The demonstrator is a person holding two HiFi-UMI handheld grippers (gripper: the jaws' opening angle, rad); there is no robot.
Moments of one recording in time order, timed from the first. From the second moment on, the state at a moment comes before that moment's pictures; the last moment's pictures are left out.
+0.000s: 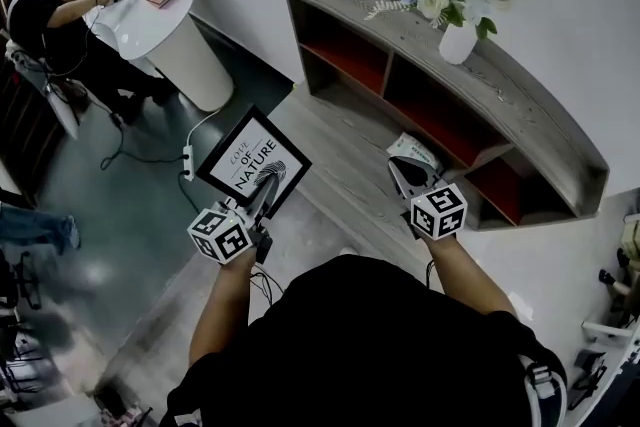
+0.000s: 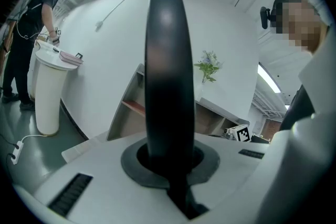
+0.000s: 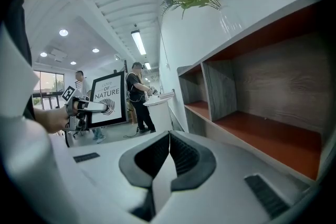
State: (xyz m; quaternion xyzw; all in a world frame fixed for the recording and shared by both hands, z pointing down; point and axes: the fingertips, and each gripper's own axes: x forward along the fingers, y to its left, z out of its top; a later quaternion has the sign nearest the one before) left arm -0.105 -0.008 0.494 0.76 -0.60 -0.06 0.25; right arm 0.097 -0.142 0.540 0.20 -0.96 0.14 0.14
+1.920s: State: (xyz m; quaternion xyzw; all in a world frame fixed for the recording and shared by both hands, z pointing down) left arm -0.126 -0.072 0.481 0.77 -0.58 -0.08 0.23; right arm 0.080 -0.165 0.542 0.20 -0.96 0.12 0.16
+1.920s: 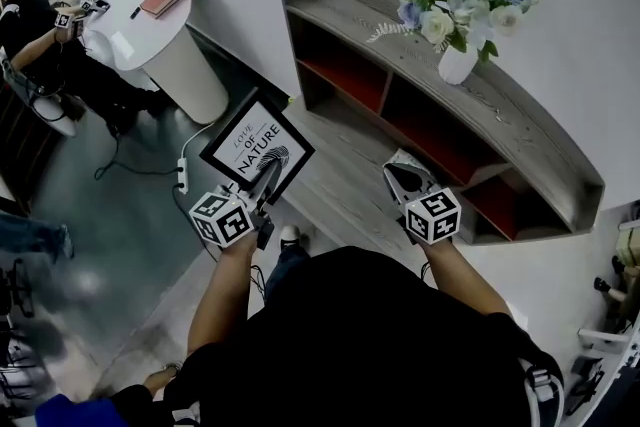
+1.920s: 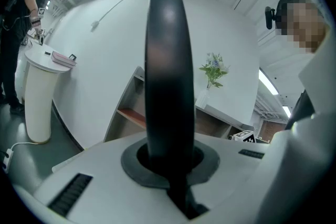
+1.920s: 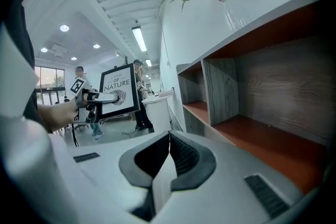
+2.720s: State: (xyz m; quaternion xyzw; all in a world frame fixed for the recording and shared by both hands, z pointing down) left arm -0.183 -0.149 0.486 0.79 -0.56 -0.06 0.22; right arm 0.046 -0.193 0.549 0.25 -0.94 0.13 0.17
